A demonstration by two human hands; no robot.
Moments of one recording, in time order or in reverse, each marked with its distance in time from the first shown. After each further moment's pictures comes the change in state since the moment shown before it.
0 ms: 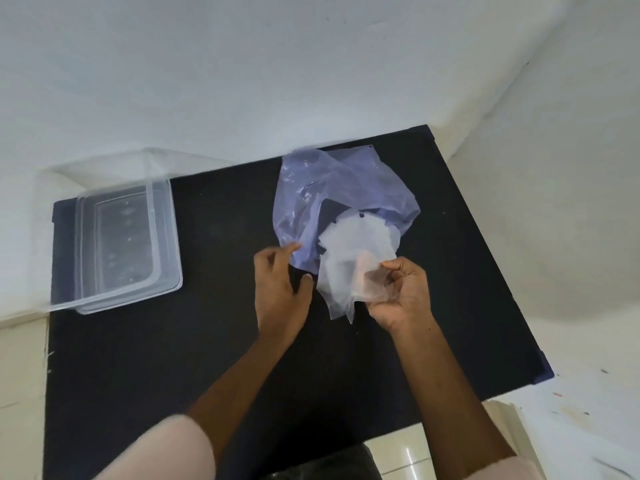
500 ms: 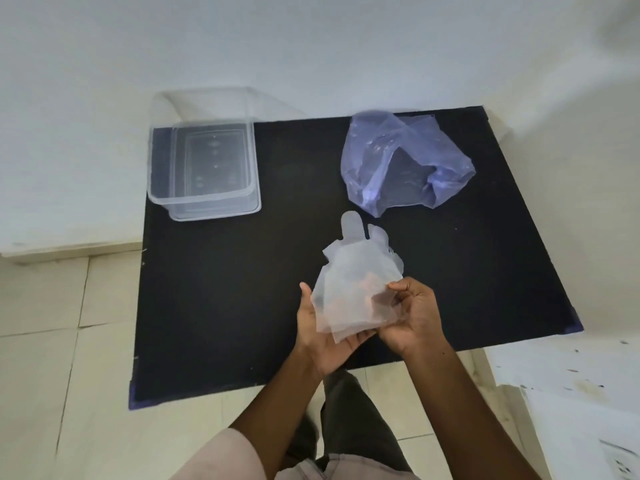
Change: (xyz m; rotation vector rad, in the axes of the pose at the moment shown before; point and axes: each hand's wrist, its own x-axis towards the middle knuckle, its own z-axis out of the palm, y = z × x) left_hand -0.169 -0.060 -0.051 -1.597 -0.463 -0.883; right_hand -0.119 0.135 -0.059 -0.223 -0.058 0.007
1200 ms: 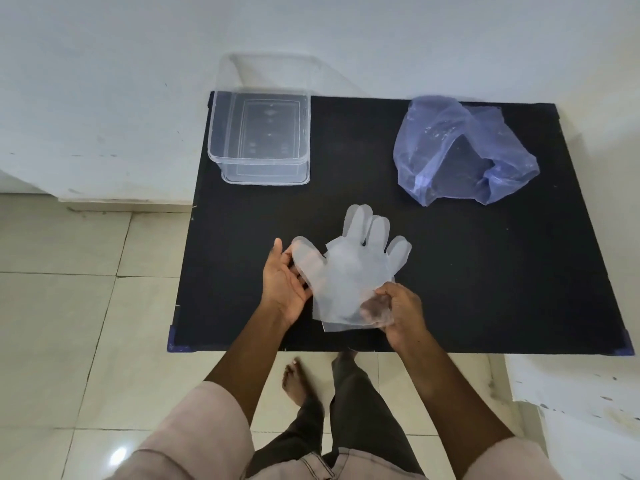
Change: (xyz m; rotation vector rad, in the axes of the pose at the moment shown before) left_hand -0.061 0.091 -0.090 0.091 0.356 0.353; right_hand 0.021 0.104 0.001 -0.561 0.149 0.030
